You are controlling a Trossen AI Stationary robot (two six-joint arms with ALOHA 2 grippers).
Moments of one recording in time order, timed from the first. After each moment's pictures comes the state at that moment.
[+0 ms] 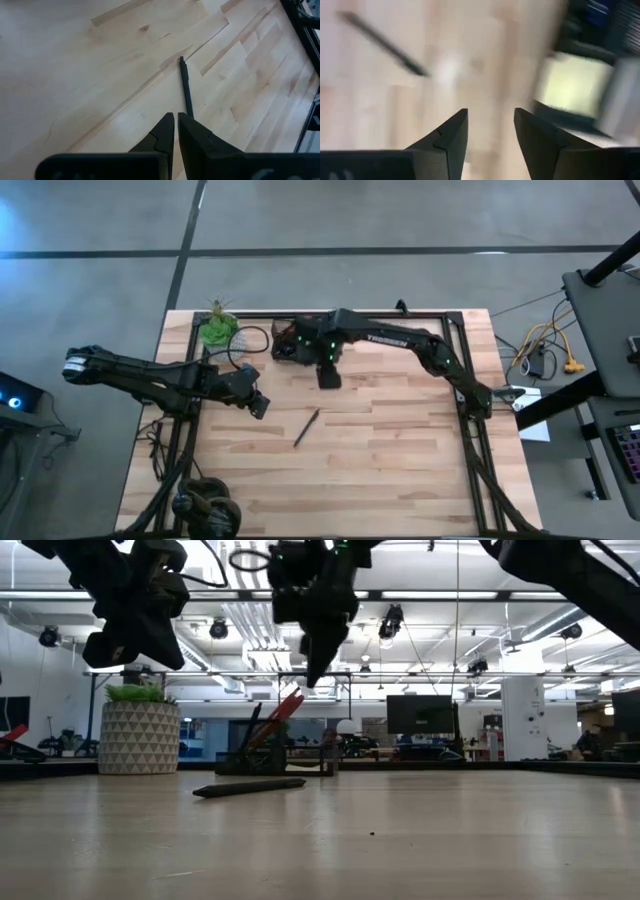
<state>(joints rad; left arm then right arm) -0.10 0.96 0.71 -0.57 -0.16 -1.03 -0.23 2.31 2.34 -1.38 -0.12 -0.31</state>
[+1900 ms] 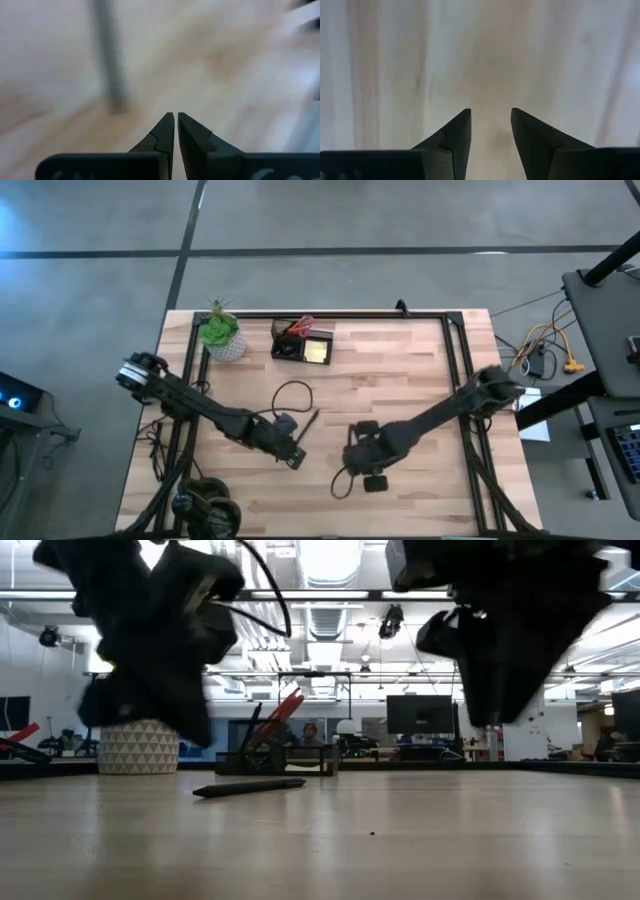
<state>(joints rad) -0.41 1.60 0.86 -0.16 -0.16 -1.31 0.45 1.91 1.39 -0.86 0.04 0.37</state>
